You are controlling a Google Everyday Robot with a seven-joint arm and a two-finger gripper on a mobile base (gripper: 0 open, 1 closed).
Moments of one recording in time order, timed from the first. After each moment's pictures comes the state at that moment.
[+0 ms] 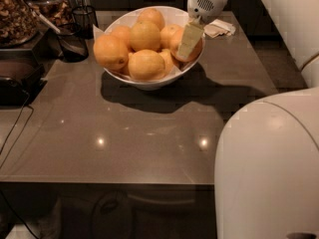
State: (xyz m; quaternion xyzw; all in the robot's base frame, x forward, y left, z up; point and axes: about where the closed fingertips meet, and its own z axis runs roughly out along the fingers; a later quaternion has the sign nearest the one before) arm 0.661 -0.092 0.938 -0.57 0.80 0.06 0.14
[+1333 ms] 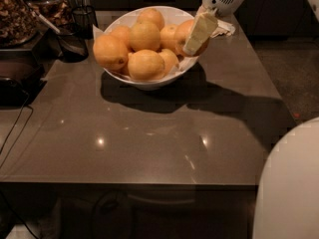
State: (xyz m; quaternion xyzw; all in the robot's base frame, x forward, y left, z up) arm 0.642 -0.099 0.974 -0.58 0.78 0.09 0.22
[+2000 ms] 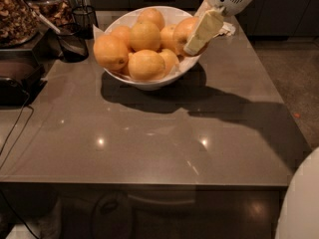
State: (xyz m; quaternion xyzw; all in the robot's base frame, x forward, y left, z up) arm 0.624 -0.101 0.989 -0.60 0.75 0.11 0.26
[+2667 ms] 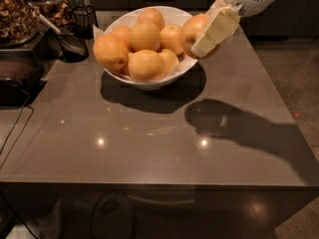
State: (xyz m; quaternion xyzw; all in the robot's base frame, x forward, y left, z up) arm 0.571 -0.104 1.013 -0.57 0.76 0.14 0.28
